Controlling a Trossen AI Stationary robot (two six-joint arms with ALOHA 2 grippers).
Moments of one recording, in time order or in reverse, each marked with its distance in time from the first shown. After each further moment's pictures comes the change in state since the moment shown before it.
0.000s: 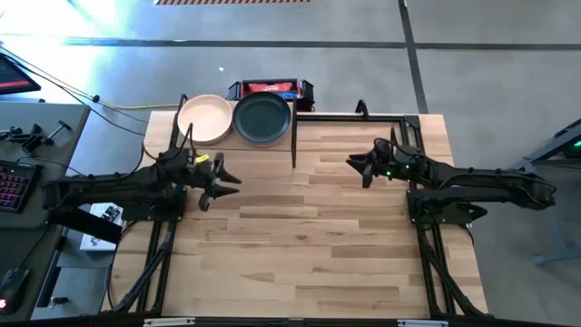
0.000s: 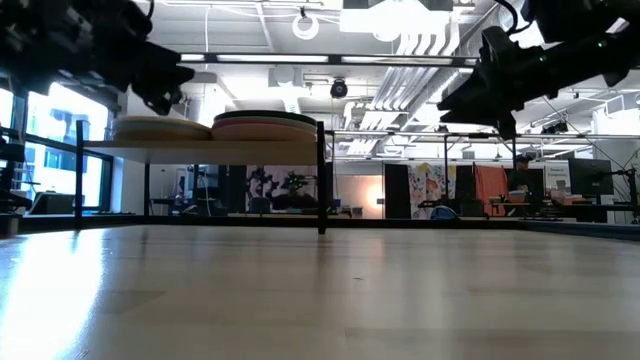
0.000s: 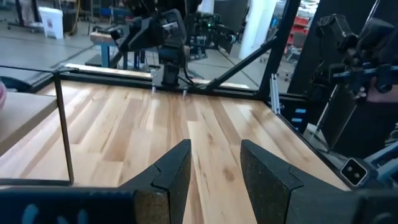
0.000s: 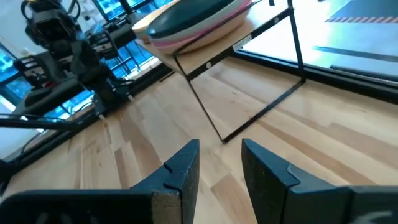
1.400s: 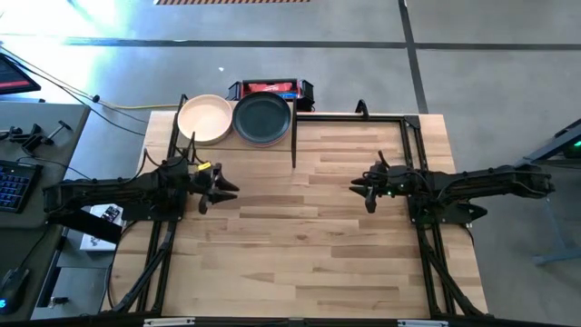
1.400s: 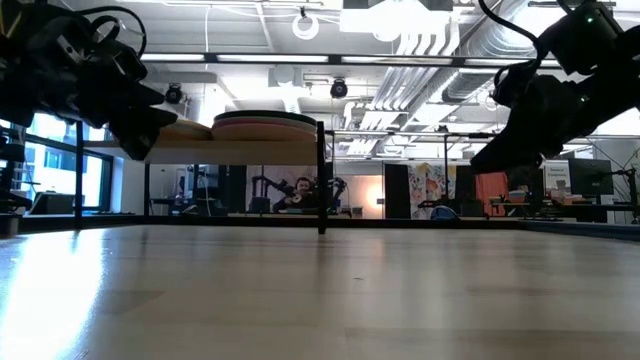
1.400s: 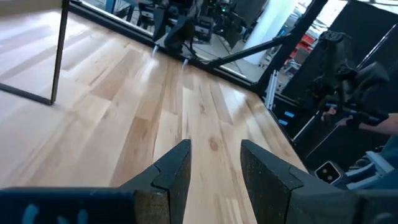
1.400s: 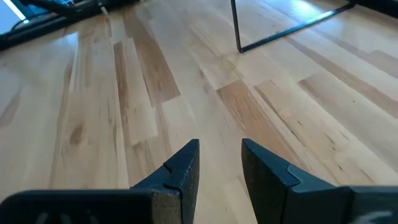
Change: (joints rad) left arm 0.000 -0.076 -0.157 0.014 -0.005 -0.259; right arm 0.187 0.001 -0.164 -0.048 0.015 -0.141
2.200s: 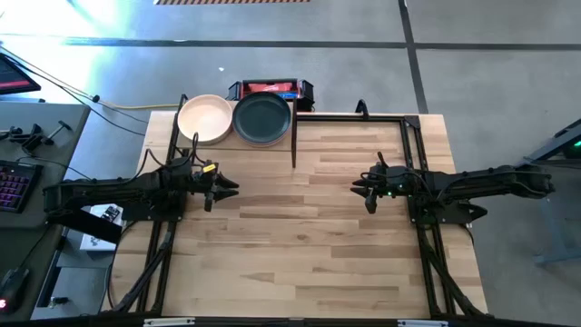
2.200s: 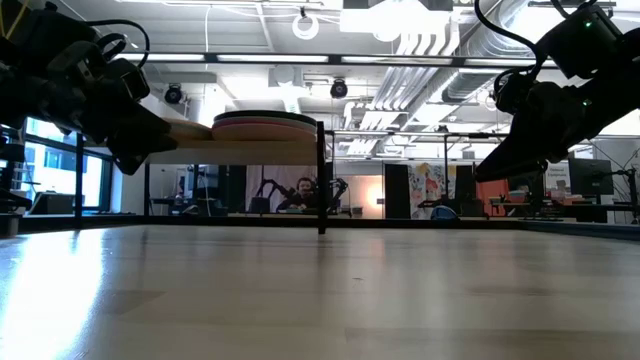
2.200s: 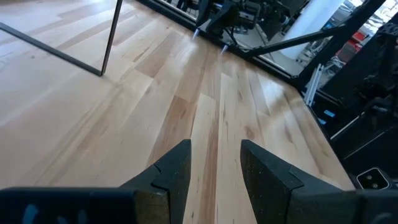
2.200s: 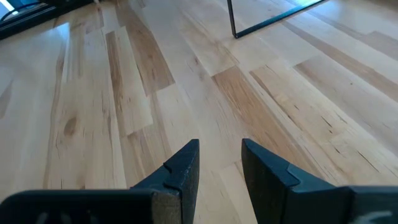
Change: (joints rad) left arm 0.000 0.001 0.001 -0.113 -0.131 -0.013; right arm 0.000 0.000 0.000 -0.050 -0.001 0.029
